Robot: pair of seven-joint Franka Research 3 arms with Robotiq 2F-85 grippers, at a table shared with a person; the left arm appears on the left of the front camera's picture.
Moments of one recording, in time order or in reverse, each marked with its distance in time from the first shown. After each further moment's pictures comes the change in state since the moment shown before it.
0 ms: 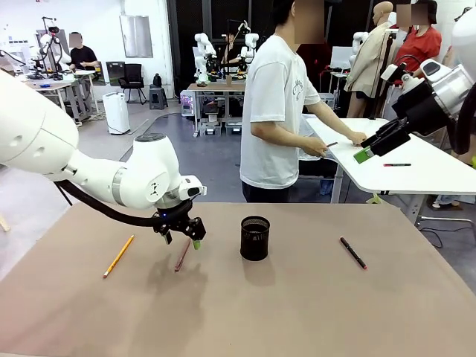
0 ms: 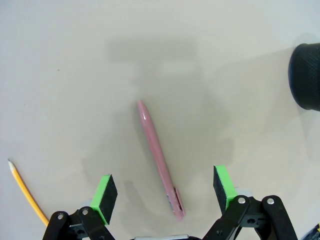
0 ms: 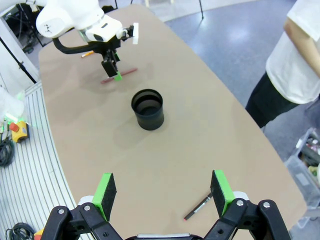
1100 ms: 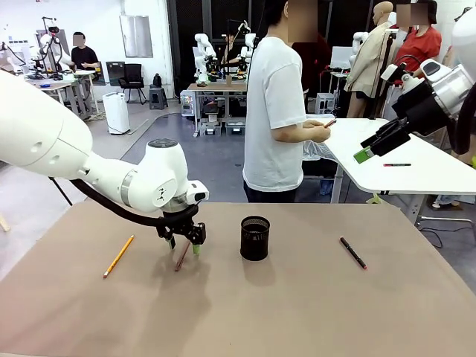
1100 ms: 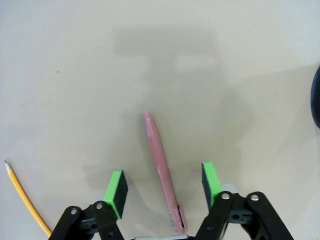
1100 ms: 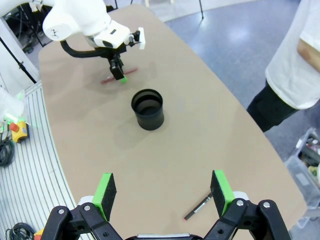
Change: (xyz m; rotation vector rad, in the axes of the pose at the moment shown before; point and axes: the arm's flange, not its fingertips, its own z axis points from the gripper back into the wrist) left arm 0.010 -0.006 -0.020 0.062 0.028 0.047; right arm 0.000 0.000 0.000 0.000 0.000 0.000
